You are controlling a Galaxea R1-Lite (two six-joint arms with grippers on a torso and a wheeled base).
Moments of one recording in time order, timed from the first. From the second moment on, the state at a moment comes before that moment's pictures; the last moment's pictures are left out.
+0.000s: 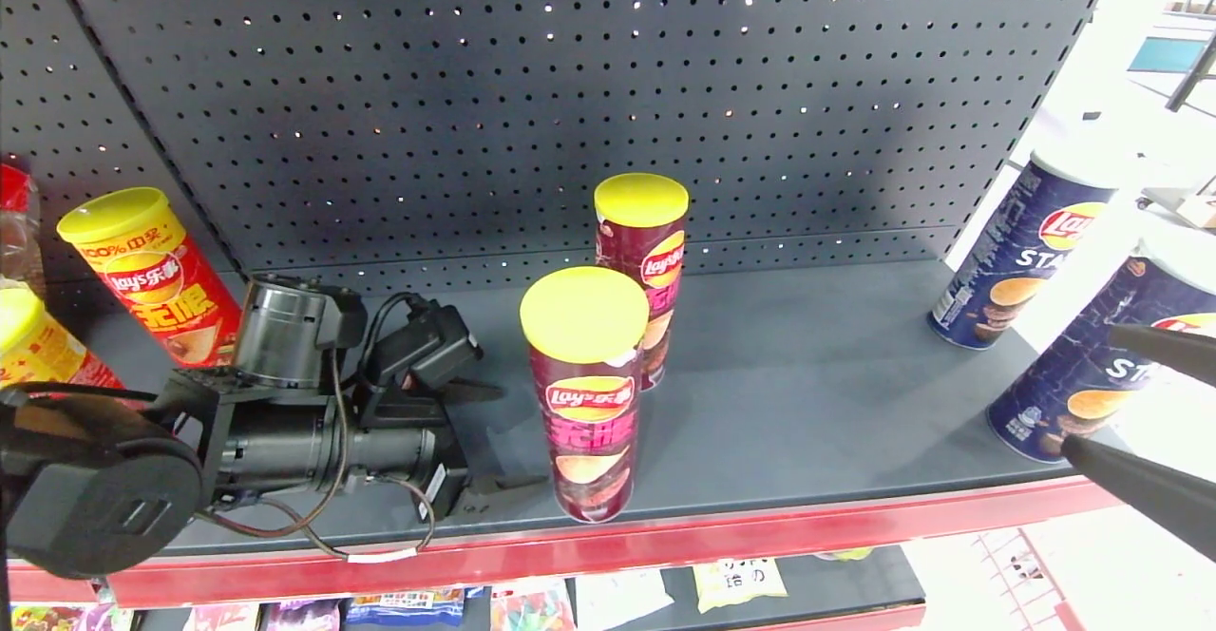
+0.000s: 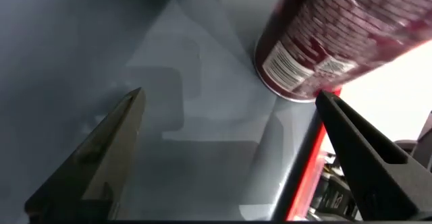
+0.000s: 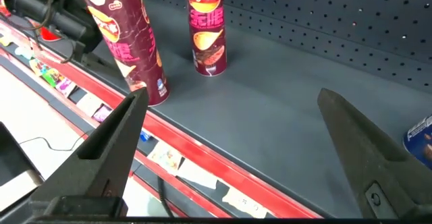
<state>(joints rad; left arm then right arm) -0.42 1.70 -0.67 -0.41 -0.49 0.38 0.57 0.85 -0.55 -0.22 0.09 -0.08</state>
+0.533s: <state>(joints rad) -0.43 1.73 -0.70 -0.41 -0.49 0.38 0.57 0.86 -0.55 -0.22 0.09 -0.08</state>
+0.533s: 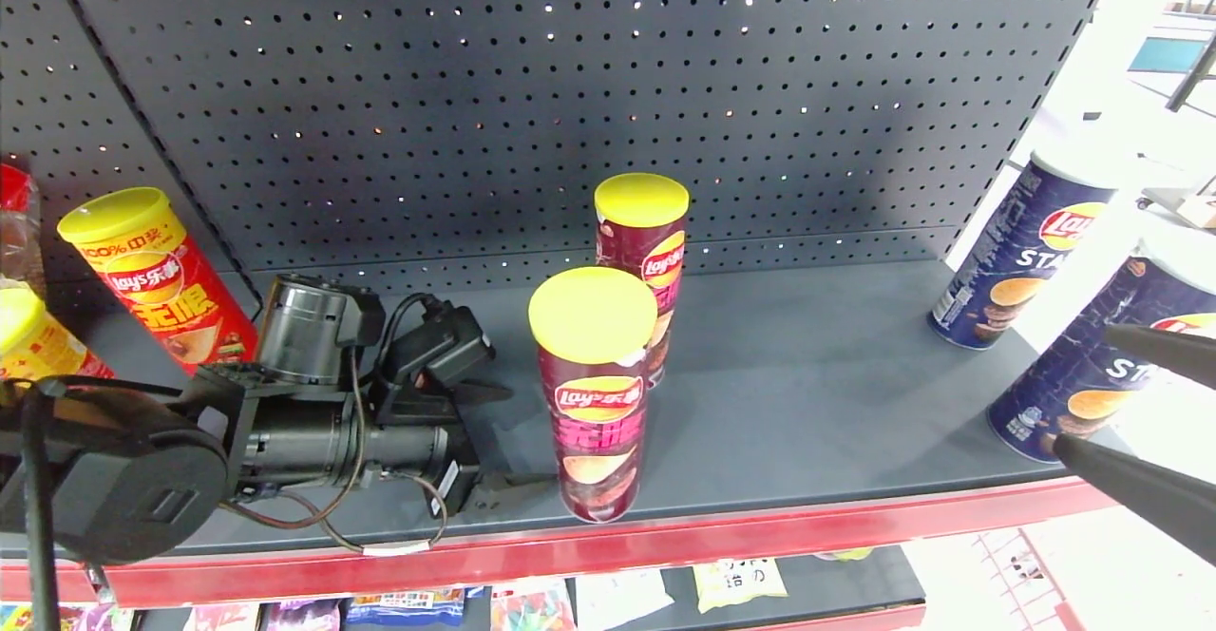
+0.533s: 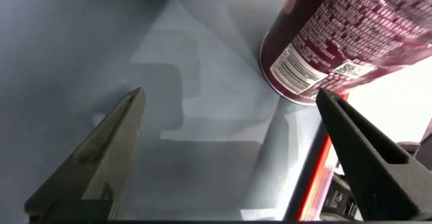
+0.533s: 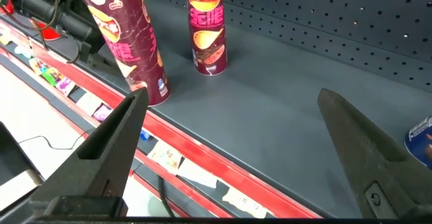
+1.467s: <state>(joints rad) -0.44 1.78 -0.76 -0.44 -0.48 0.38 0.57 0.87 -0.55 -0.22 0.09 -0.08</state>
